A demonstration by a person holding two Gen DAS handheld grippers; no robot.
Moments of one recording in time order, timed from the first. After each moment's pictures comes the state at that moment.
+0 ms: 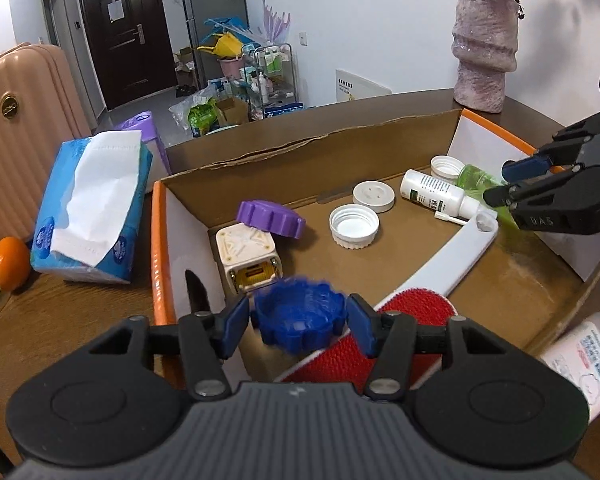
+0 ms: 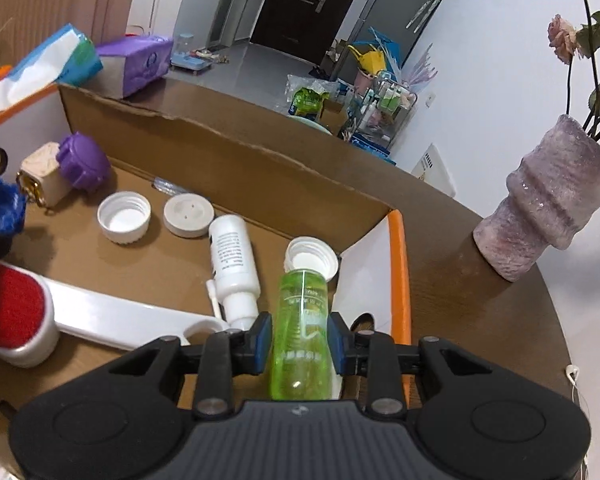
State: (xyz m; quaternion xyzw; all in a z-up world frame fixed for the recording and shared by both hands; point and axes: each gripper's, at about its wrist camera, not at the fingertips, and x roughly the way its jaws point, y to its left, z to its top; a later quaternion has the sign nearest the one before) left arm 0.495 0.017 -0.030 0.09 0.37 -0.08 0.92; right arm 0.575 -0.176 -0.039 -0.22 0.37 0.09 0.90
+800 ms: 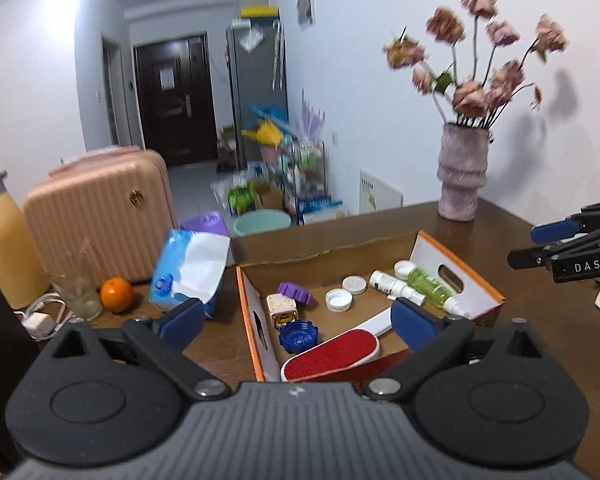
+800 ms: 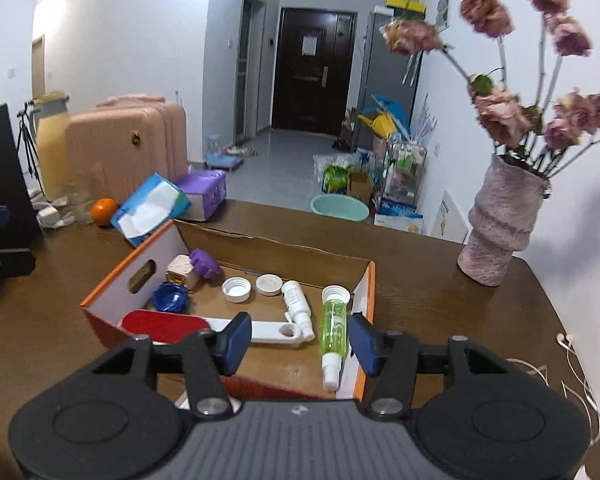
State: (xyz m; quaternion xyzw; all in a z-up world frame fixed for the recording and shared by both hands) left arm 0.311 0.018 0.112 0.05 0.23 -0.04 0.97; right arm 0.398 -0.244 0.100 -0.08 0.28 0.17 0.94
